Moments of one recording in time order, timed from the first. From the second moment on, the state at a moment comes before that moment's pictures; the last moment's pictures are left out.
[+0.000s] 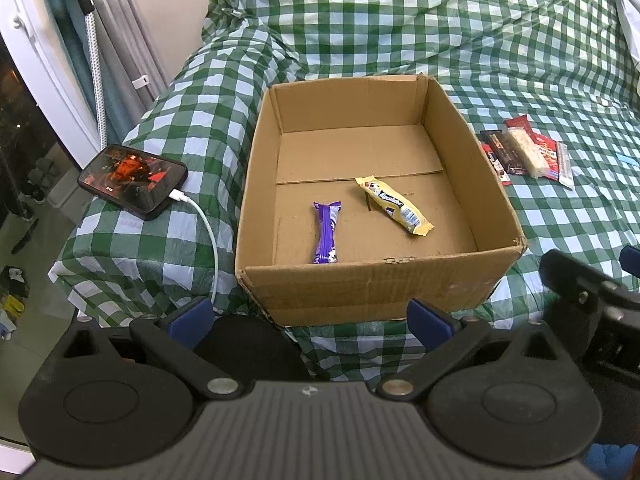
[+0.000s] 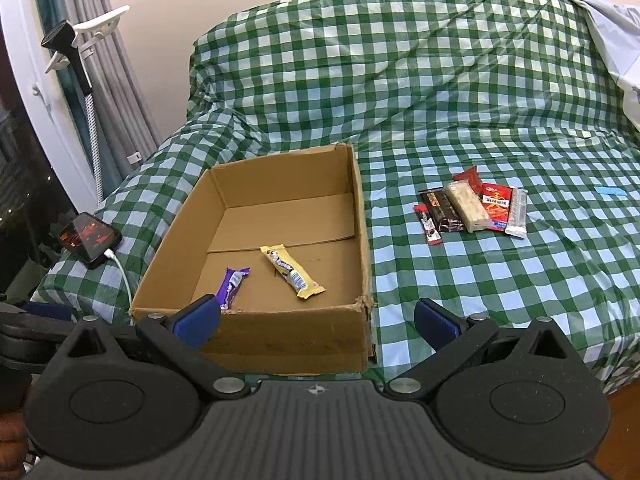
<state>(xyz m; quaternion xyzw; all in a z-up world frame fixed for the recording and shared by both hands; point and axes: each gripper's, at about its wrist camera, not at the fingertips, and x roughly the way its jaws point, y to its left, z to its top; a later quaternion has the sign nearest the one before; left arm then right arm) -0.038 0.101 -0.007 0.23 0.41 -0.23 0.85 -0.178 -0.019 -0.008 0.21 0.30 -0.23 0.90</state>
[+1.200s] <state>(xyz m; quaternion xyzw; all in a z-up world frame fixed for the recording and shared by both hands) 0.048 -0.036 -0.003 0.23 0.43 -0.22 0.85 -0.051 -0.321 -0.171 0.18 0.33 -0.39 0.84</state>
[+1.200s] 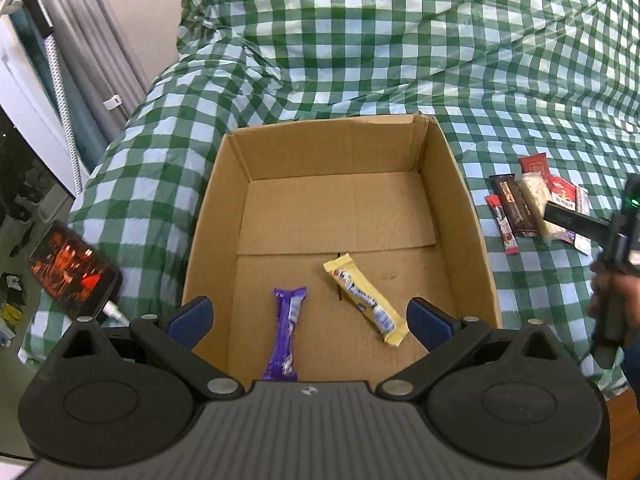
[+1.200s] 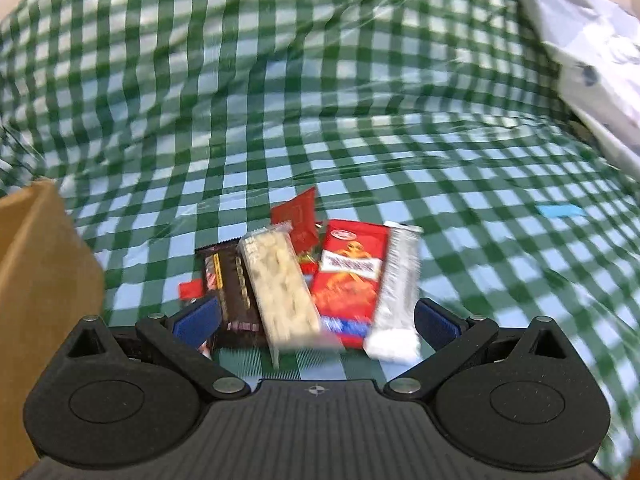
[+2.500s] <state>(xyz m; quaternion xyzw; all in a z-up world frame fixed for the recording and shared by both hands) 0.119 -0.409 -0.219 0.33 0.50 -0.32 0.74 -0.251 -0.406 -0.210 0.33 0.29 -0.52 0.74</state>
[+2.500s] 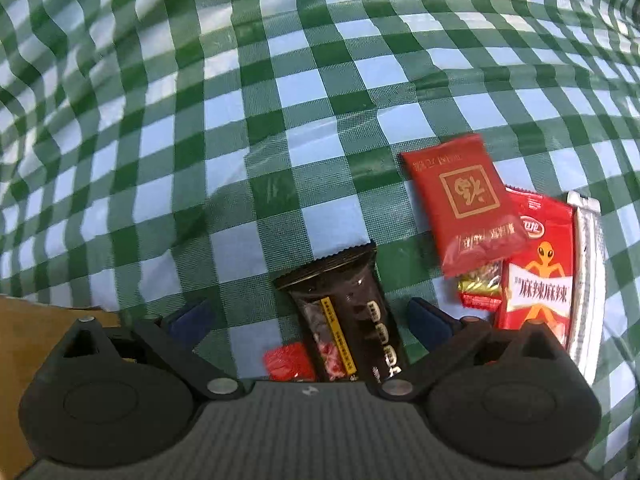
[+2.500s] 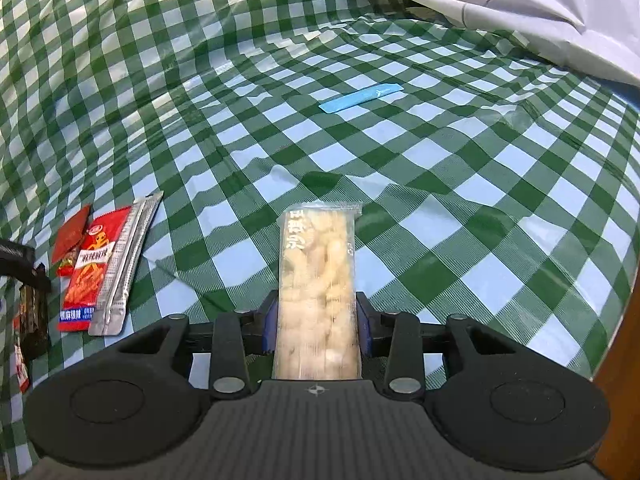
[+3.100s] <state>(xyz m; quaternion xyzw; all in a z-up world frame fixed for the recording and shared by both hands) 0.062 -0.355 -0.073 0.24 0.39 -0.43 0.78 -0.243 -0.372 -0.146 0.29 0.25 -0.50 0.78</state>
